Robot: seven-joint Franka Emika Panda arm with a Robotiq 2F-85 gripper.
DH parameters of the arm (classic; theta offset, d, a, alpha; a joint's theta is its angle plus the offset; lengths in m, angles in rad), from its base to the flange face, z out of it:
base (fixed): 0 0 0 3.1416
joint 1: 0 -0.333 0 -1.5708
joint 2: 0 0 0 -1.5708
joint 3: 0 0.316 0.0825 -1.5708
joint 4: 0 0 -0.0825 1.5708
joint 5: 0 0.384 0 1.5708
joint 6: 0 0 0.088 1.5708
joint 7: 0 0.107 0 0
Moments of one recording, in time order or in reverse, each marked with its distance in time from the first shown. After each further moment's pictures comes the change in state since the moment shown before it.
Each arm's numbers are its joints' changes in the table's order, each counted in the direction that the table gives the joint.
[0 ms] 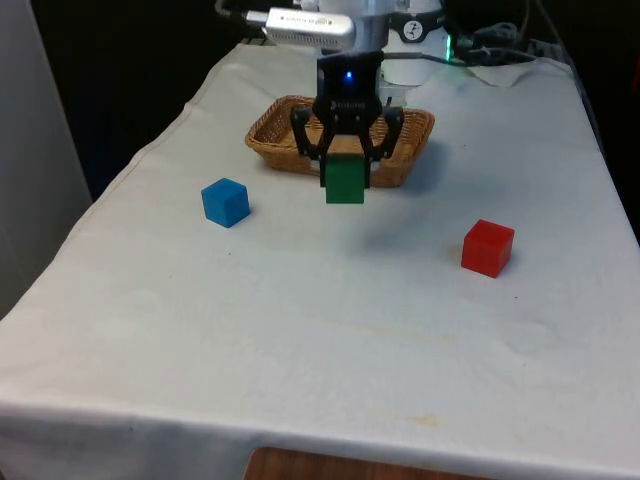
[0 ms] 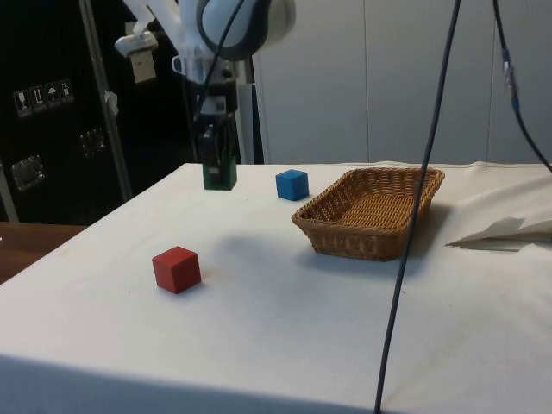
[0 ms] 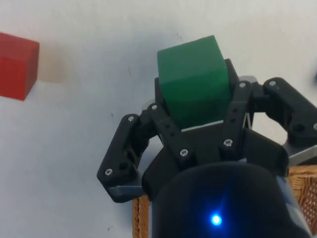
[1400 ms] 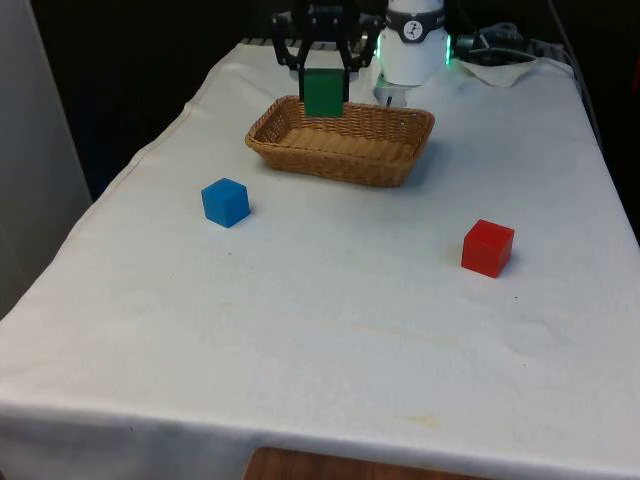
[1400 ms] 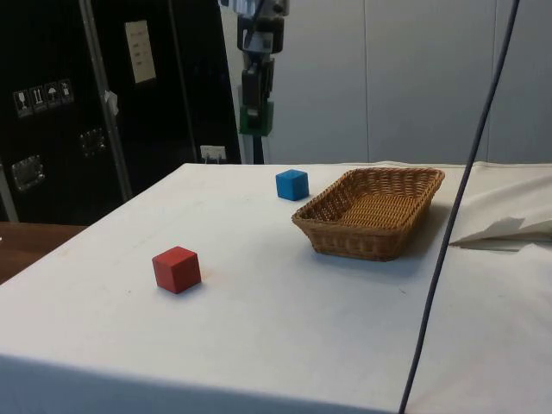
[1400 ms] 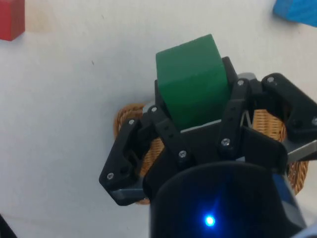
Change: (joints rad) arm 0.001 0.351 -0.076 0.270 0.000 -0.001 -0.068
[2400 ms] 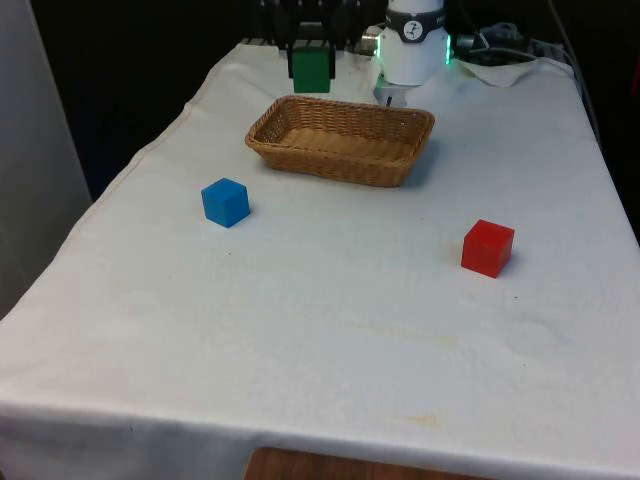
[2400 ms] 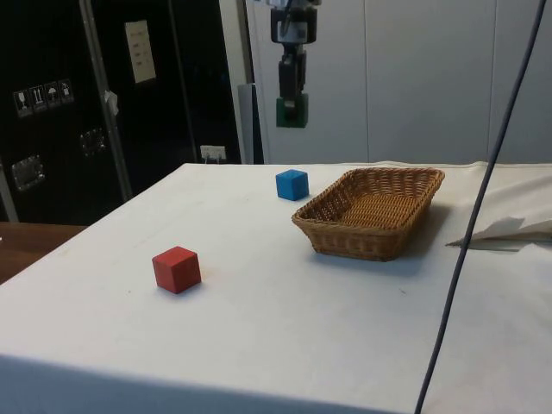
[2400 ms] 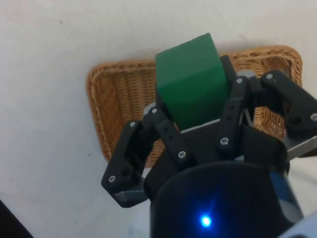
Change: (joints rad) arm 0.000 0.118 -0.067 0.100 -0.031 -0.085 -0.047
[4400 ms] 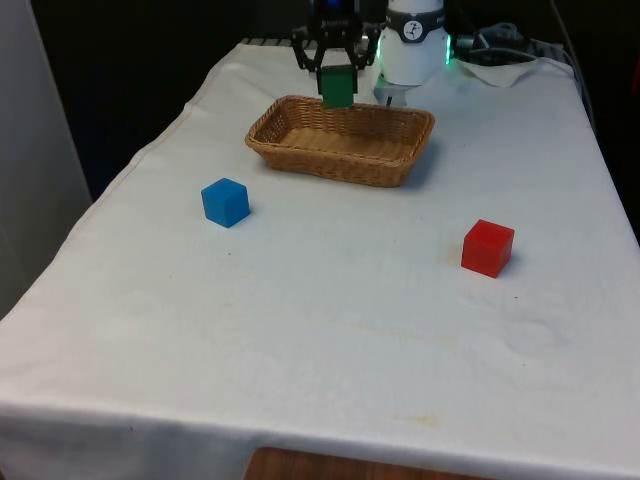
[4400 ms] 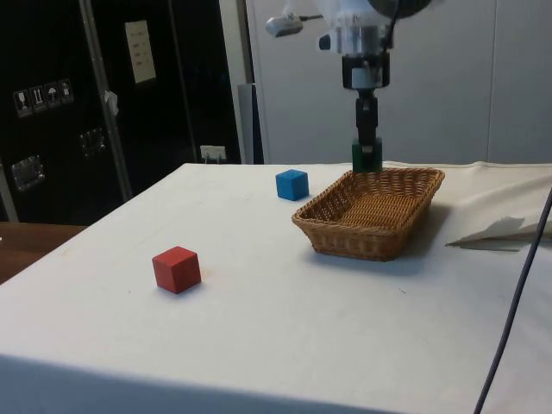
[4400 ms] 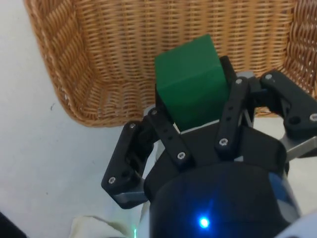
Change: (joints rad) arm 0.002 0.148 -0.067 0.370 -0.074 0.116 -0.015
